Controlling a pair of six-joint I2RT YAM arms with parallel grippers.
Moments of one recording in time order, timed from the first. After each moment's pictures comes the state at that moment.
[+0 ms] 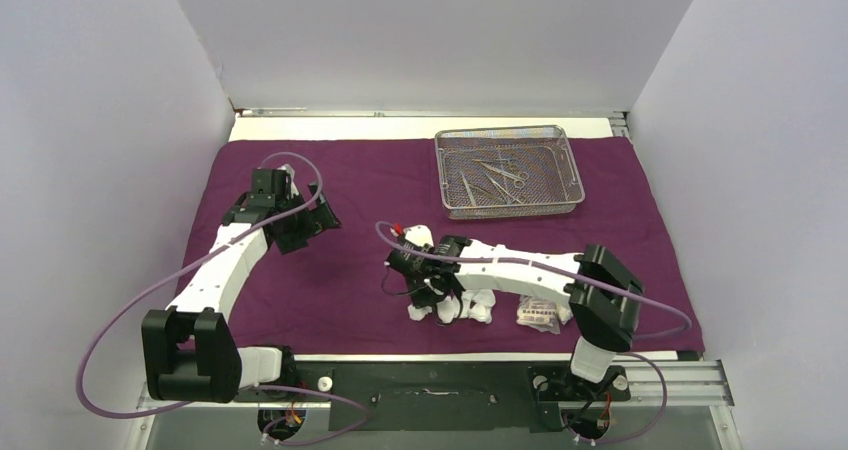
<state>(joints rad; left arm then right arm) -0.06 1.28 0.91 -0.60 0.17 -0.56 1.13 1.70 1.25 -0.78 0.16 0.75</state>
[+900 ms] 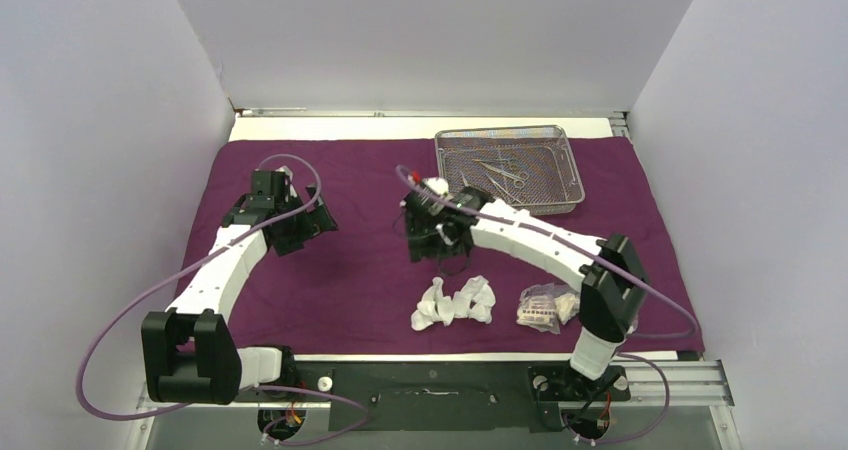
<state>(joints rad) -0.06 1.27 0.90 -0.60 0.14 -0.54 0.96 1.74 1.44 -0.88 0.13 0.70</state>
